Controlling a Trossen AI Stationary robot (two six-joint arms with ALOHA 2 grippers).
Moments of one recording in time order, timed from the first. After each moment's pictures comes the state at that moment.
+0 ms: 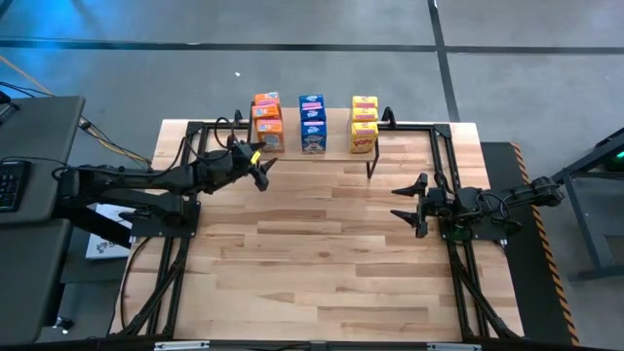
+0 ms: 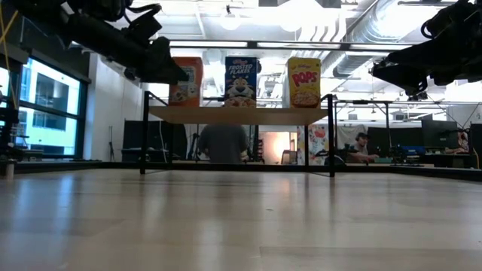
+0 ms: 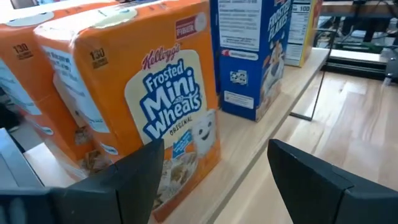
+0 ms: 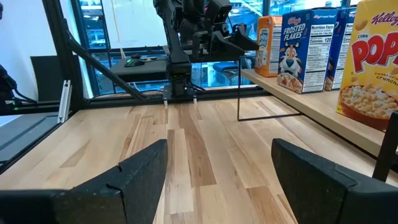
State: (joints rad) left arm 0.24 1.00 0.46 0.29 -0.46 0.00; right arm 0.24 0.06 0.01 0.05 0.35 0.03
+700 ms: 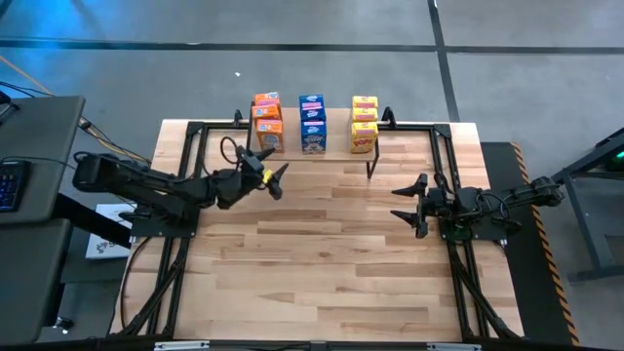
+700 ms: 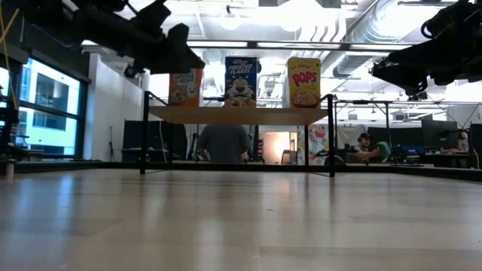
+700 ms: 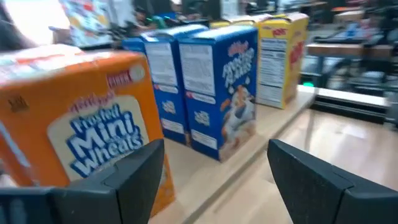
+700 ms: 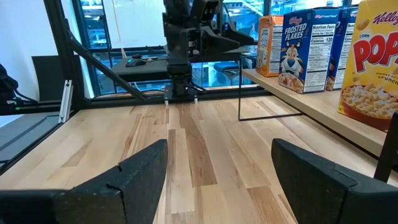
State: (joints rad) left arm 0.02 1.21 0.47 0.64 -0.75 0.01; right arm 0.24 0.06 0.02 0.05 0.35 0.03
